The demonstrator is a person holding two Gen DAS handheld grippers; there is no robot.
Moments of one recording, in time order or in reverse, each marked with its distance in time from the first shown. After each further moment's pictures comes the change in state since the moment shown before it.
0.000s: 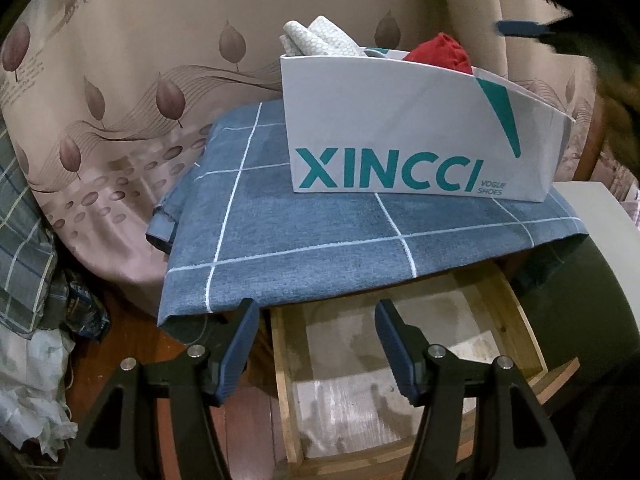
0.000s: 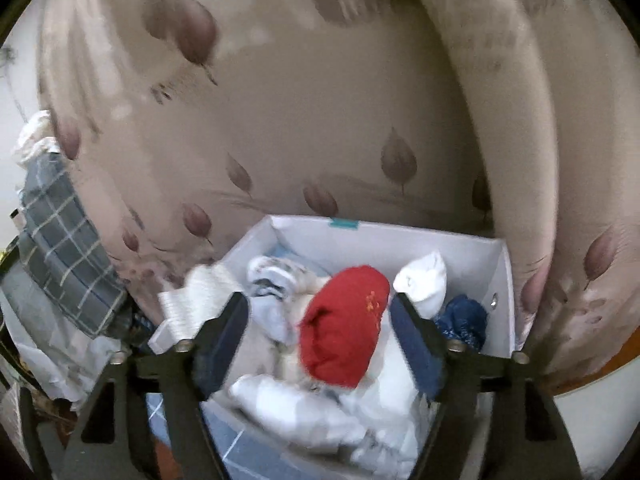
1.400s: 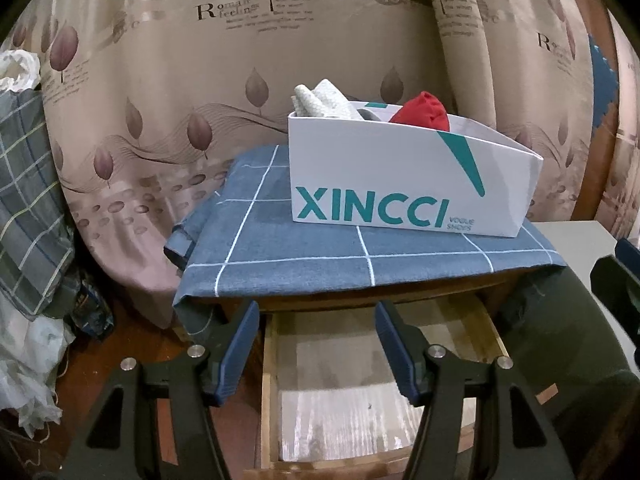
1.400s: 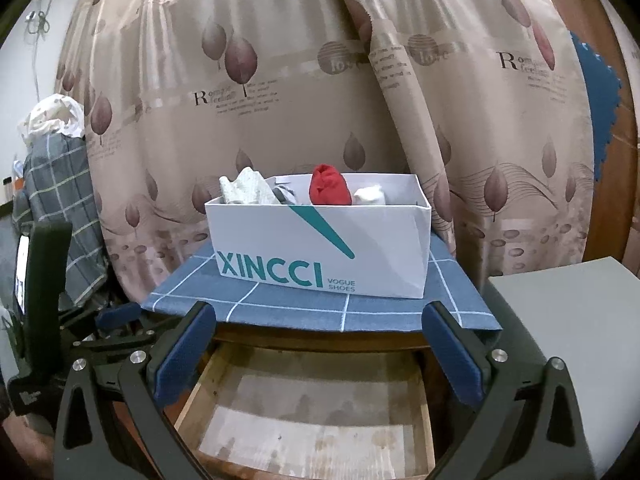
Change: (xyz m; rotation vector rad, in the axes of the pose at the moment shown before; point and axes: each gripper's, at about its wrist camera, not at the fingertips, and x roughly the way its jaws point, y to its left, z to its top) left arm -0.055 -0.020 -0.023 -0.085 -0.178 0.040; right arm -0.130 0.054 -0.194 -0.016 -0.178 -0.194
